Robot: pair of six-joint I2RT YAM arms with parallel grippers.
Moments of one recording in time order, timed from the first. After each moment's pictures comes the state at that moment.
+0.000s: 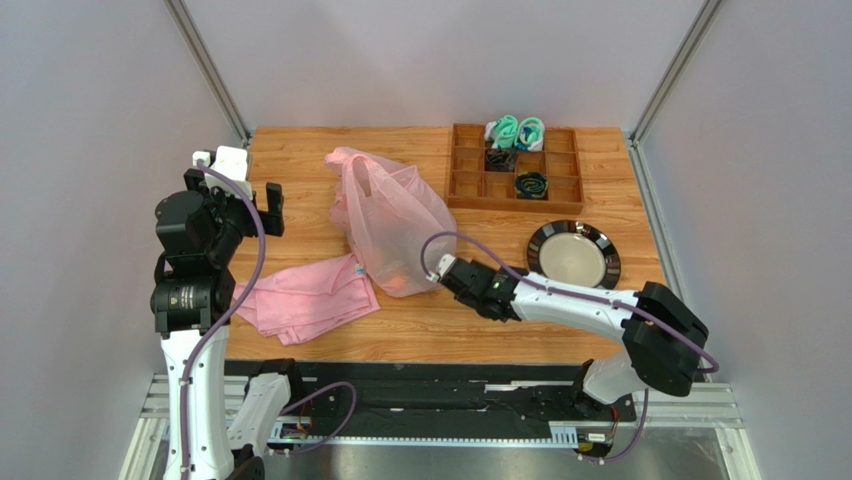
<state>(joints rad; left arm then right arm) 0.10 0.78 1.20 -0.63 0.16 0.20 1.04 1.46 0.88 -0.66 0.55 -0.20</state>
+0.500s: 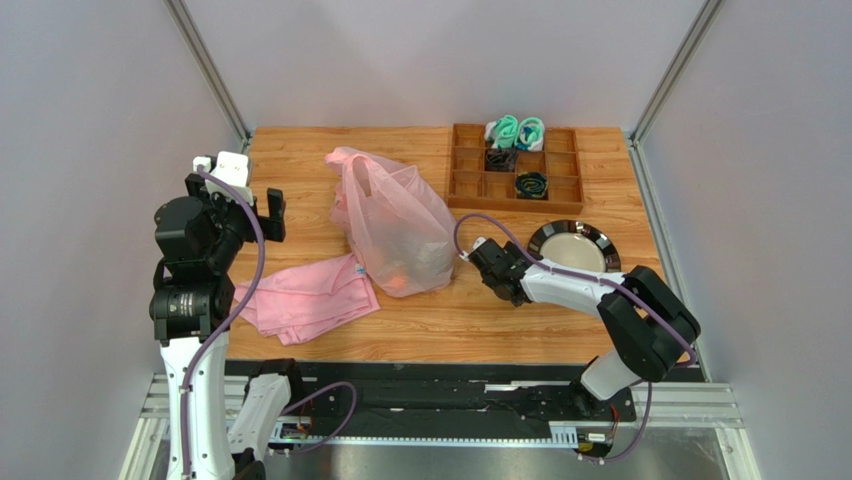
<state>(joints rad) 0.10 0.76 1.20 -0.66 0.18 0.20 0.73 1.54 0.78 -0.47 0.65 -0.31</state>
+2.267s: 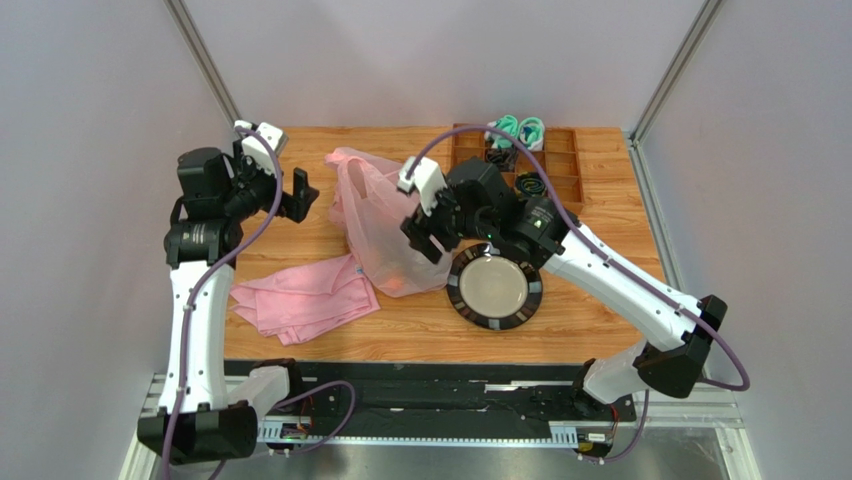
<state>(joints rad) 0.10 1.02 1.28 -0.63 0.50 0.28 0.95 1.42 1.55 -0.76 -0.05 -0.16</state>
